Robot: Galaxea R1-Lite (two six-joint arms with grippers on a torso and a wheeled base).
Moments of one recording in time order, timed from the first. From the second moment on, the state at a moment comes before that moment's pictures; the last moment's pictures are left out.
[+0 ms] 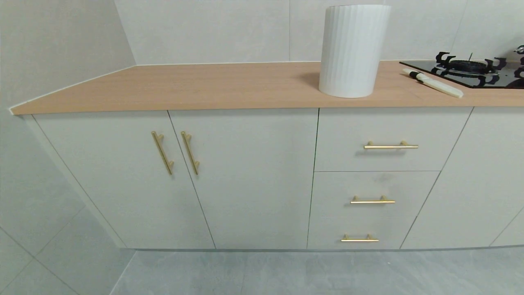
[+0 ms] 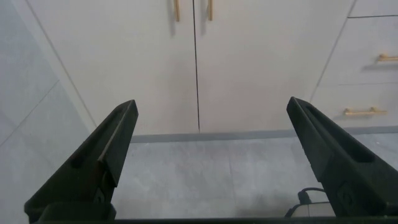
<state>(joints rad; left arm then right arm) 0.00 0.00 0.00 0.00 -0.04 0.01 0.00 0.00 0.00 0.00 -0.02 0.00</state>
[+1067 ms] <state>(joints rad) 0.00 0.00 0.00 0.00 -0.04 0.01 0.00 0.00 0.00 0.00 -0.02 0.00</state>
